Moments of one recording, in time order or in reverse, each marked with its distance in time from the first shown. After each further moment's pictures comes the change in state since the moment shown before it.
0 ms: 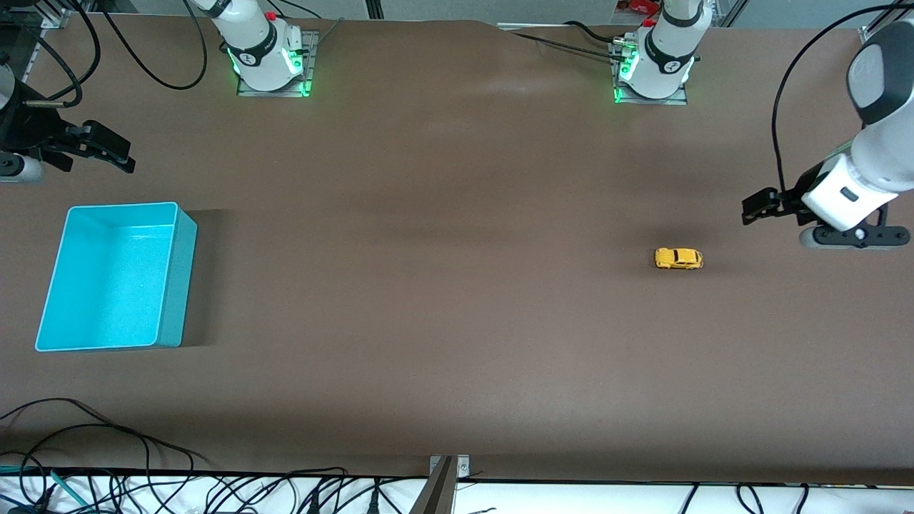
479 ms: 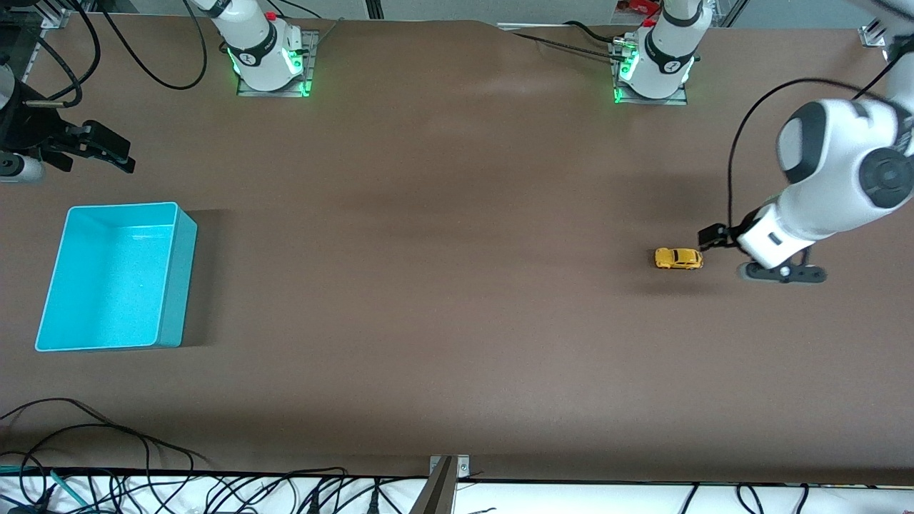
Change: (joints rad) left arm -0.031 0.143 -0.007 -0.135 0.000 0.282 0.045; right arm 0.000 0.000 0.000 0.000 0.000 0.000 0.000
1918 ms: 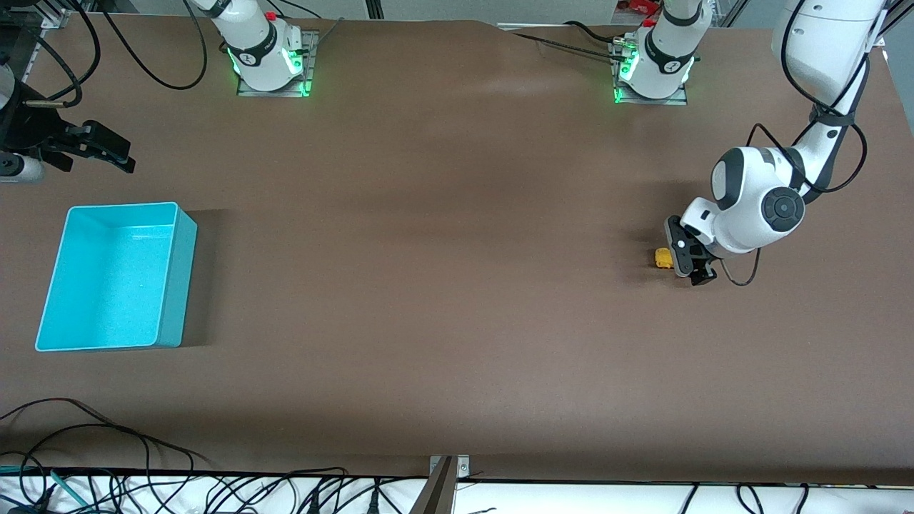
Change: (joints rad) left arm 0.031 0.185 0.008 -0.221 -0.016 0.403 1.418; right arm 0.000 0.000 0.000 0.000 0.000 0.000 0.000
